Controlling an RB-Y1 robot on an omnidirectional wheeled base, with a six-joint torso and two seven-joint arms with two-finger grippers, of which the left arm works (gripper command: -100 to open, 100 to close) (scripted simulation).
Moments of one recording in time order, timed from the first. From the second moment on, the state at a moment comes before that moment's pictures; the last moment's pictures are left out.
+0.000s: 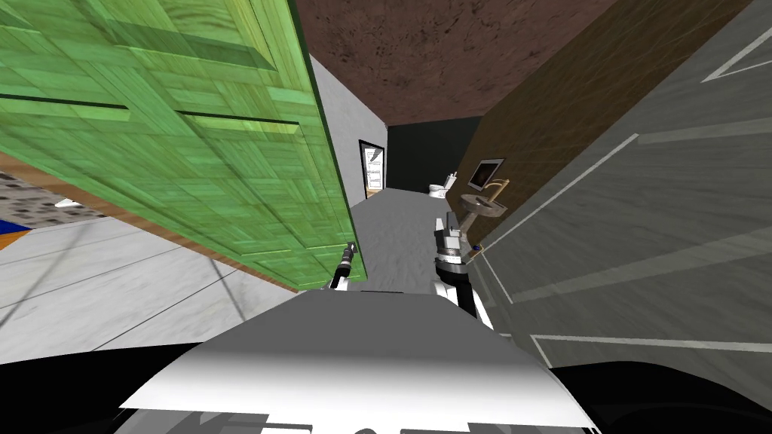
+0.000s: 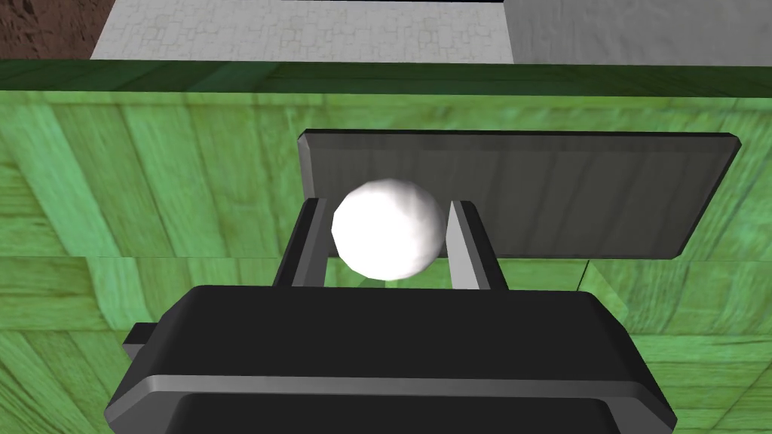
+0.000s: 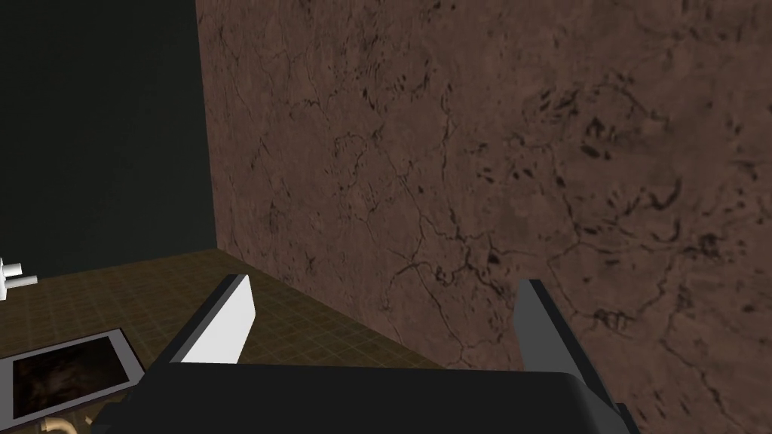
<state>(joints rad) -0.16 0.08 0.03 -0.58 0.15 -0.83 -0.03</state>
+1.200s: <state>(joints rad) -0.18 0.12 0.09 -0.54 0.17 -0.84 -0.01</state>
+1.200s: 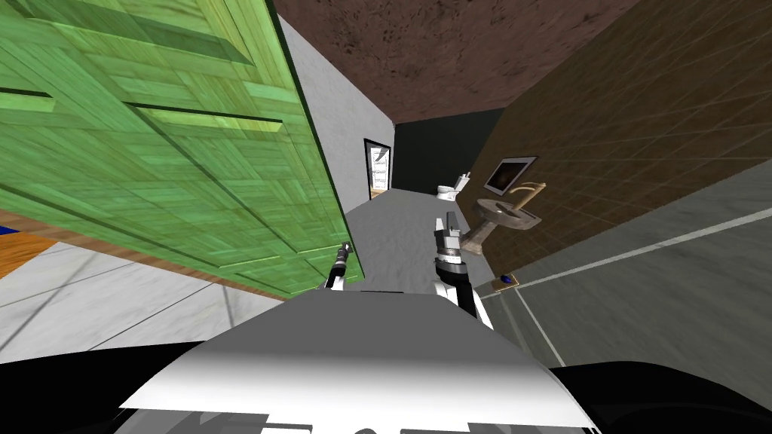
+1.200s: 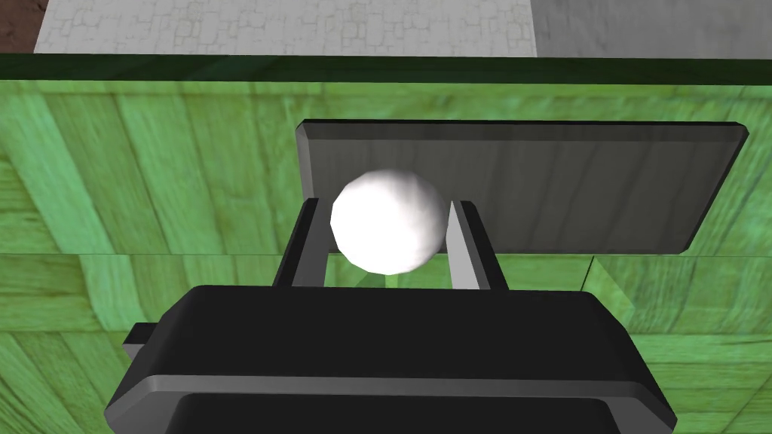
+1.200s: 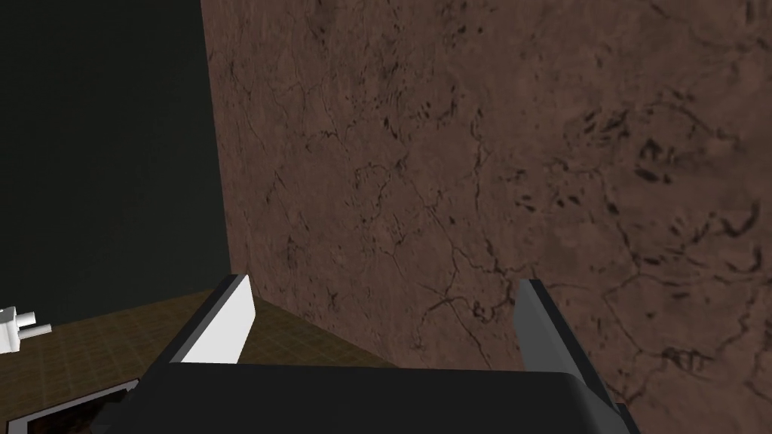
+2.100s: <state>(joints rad) -0.18 0.16 0.17 -0.52 0.19 -0.84 0.00</state>
